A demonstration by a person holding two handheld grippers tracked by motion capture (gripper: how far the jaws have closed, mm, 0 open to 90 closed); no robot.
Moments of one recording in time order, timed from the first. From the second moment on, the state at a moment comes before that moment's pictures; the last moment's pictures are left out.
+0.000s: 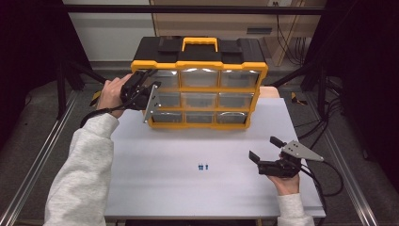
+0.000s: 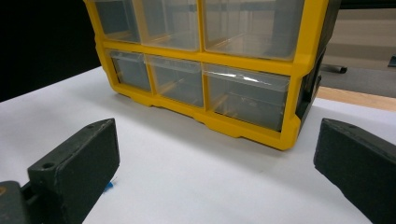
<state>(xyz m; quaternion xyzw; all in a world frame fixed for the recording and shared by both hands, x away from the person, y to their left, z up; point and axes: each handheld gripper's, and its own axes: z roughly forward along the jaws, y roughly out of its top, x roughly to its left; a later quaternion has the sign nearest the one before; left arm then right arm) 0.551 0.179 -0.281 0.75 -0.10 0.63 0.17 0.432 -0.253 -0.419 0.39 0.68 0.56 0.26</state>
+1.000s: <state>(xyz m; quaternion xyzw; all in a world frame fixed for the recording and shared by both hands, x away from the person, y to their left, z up) 0.549 0.177 -0.280 0.72 -0.14 0.67 0.13 0.432 -0.254 -0.418 0.38 0.68 0.57 0.26</state>
